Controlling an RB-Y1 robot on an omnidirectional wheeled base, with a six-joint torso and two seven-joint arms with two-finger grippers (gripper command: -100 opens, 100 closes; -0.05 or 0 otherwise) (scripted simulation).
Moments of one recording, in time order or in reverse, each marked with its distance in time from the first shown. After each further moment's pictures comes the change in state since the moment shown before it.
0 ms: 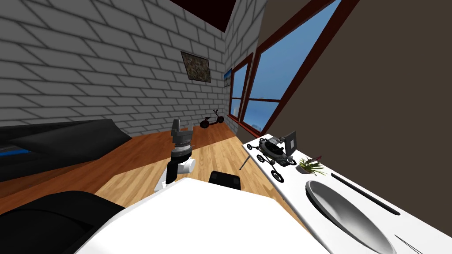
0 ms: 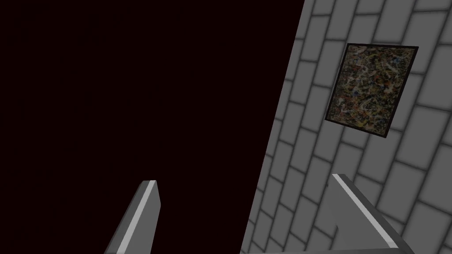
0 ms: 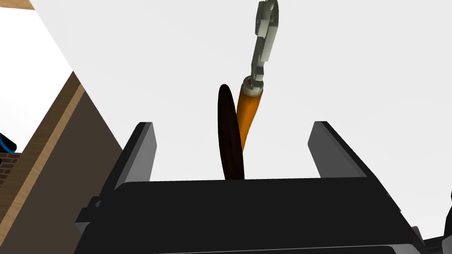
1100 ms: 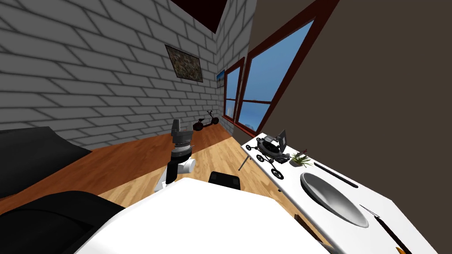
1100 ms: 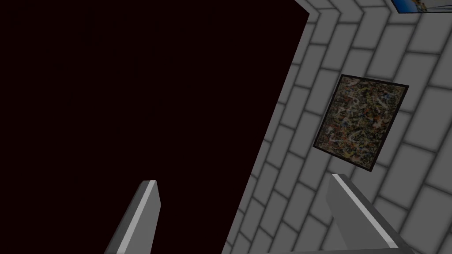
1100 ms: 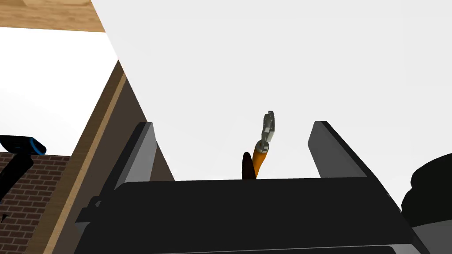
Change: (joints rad) left arm 0.000 0.000 0.000 0.000 0.000 0.000 0.000; right arm 0.066 -0.027 -0.004 -0.046 -0.112 0.003 0.169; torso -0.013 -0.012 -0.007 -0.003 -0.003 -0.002
